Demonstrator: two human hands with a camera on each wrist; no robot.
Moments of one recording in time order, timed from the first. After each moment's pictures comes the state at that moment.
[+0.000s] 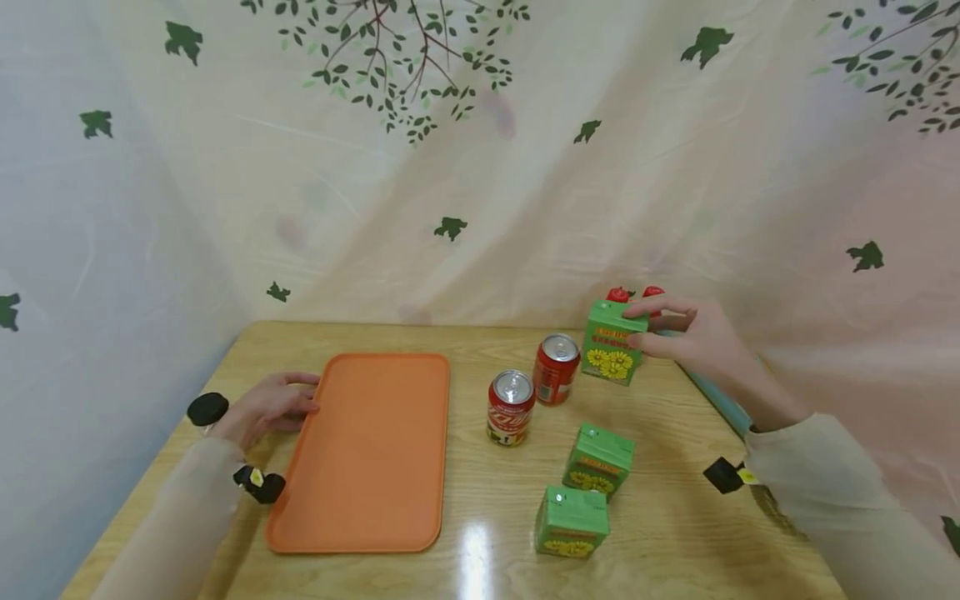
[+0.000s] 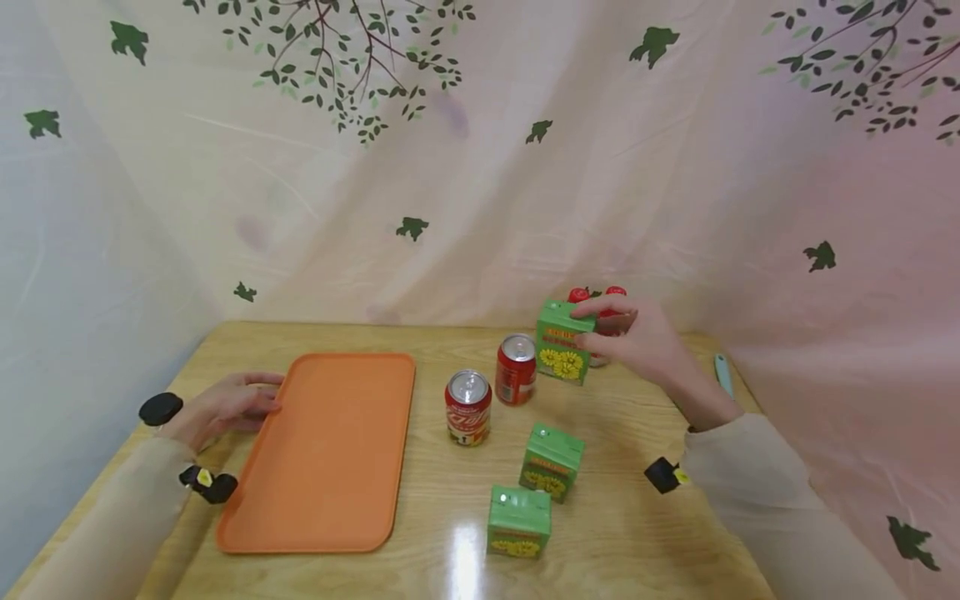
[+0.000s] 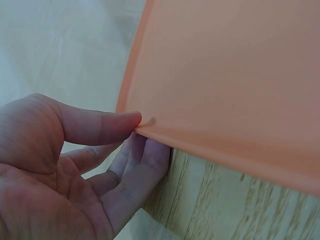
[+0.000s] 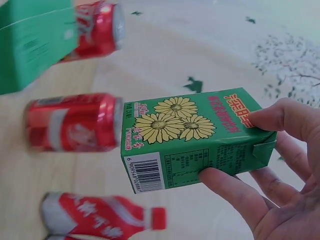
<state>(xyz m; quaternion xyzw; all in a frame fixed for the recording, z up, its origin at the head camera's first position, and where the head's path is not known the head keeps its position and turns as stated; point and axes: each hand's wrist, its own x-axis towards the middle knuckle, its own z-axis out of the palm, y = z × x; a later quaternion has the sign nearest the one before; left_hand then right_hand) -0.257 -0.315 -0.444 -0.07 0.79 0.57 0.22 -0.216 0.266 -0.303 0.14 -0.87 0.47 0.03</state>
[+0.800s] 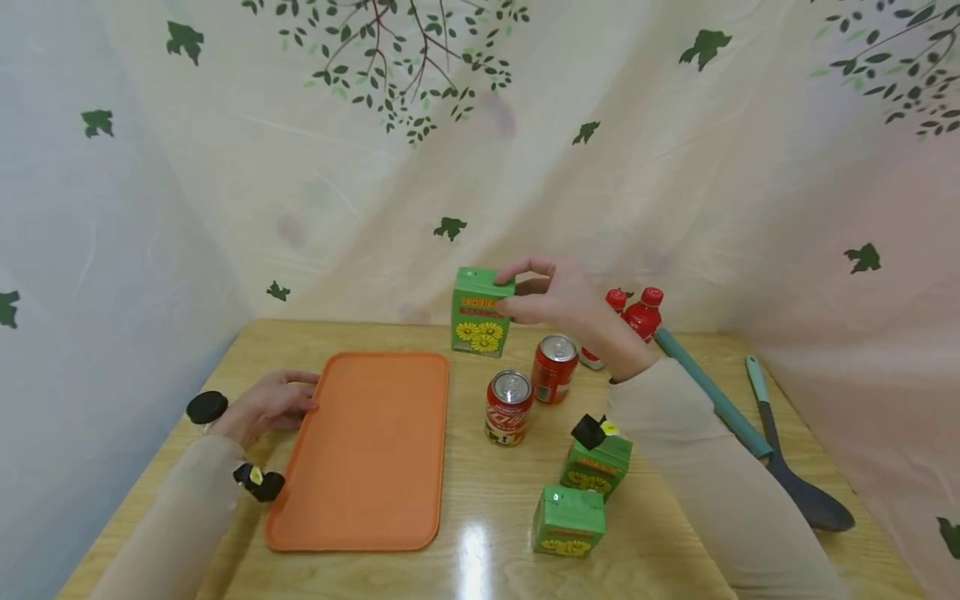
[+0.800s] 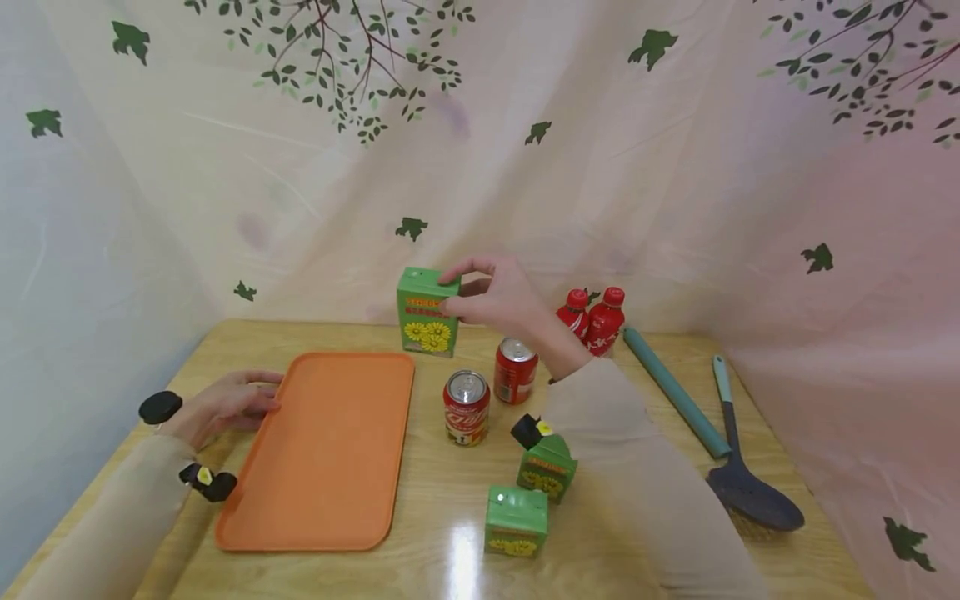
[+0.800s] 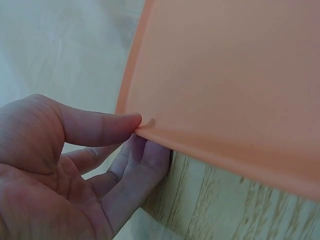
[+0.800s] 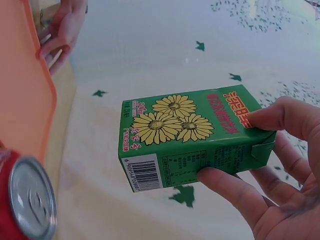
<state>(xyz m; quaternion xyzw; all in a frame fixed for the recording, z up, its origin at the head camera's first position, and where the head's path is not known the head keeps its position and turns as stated) -0.256 -0.312 -0.442 -0.06 0.80 0.56 0.22 -0.250 0.129 -0.268 0.20 -0.77 0.60 -0.07</state>
